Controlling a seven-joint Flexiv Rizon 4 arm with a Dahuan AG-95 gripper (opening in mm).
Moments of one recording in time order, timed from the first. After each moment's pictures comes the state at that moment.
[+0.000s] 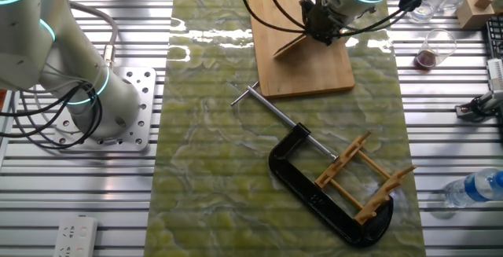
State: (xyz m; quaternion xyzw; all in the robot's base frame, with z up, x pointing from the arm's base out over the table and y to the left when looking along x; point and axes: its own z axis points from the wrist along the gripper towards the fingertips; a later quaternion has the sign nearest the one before) arm 0.499 0.172 0.076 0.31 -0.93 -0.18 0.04
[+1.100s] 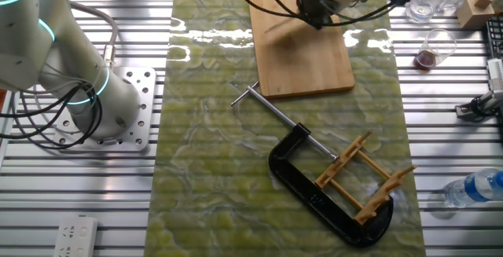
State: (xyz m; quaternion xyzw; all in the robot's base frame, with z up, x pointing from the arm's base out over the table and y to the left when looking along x) arm 0.476 0.222 0.083 0.23 -0.94 -0.23 0.04
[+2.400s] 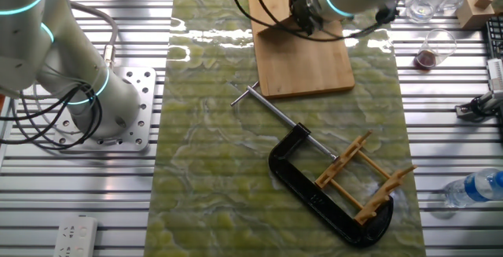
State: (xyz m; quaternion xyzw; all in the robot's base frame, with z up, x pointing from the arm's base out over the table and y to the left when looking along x) arm 0.468 0.224 0.064 0.24 -0.93 -0.29 0.04
